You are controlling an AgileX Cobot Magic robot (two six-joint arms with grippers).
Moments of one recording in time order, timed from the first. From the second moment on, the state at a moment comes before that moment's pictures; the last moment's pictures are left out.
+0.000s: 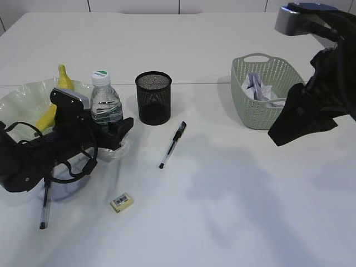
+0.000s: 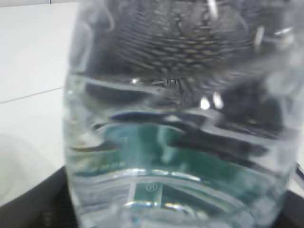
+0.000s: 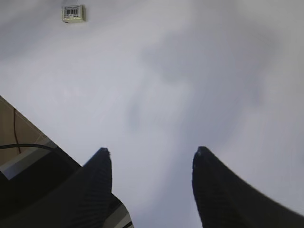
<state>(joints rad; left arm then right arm) -0.21 2.30 -0.93 0.39 -1.14 -0.17 0.26 1.42 -1.21 0.36 1.14 -0.48</state>
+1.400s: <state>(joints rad) -0.21 1.93 -0.51 0.22 -1.14 -0.06 0.26 1.42 -1.21 0.36 1.14 -0.48</state>
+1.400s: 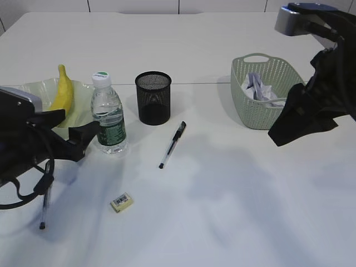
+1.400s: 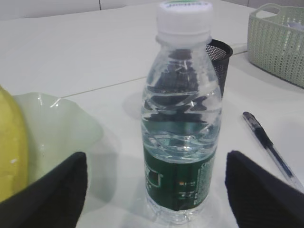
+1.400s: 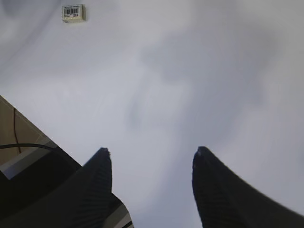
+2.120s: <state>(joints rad) -0.21 1.29 -0.29 0.07 -0.88 -0.06 0.26 1.42 -1.21 0.36 1.14 -0.48</state>
